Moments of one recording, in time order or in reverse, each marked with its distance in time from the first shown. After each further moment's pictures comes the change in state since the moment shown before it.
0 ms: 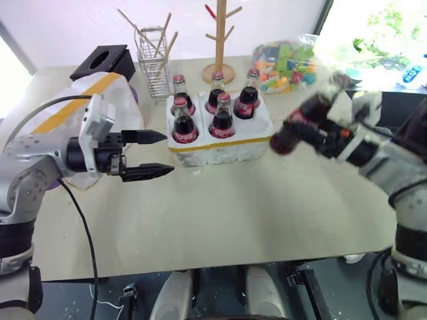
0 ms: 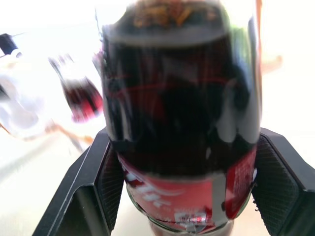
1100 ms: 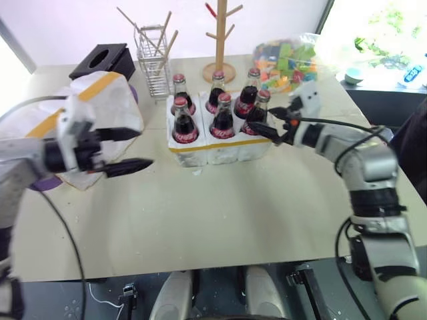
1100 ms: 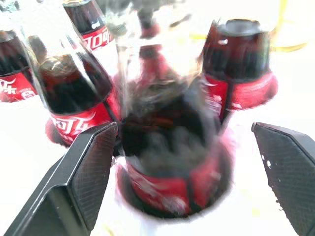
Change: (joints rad) left arm 0.201 0.221 0.174 0.083 0.067 -0.050 -0.038; right arm -0.072 0.006 0.172 0.183 -0.312 -0.013 0.108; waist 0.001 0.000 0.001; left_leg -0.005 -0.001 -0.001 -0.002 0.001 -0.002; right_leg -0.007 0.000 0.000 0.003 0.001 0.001
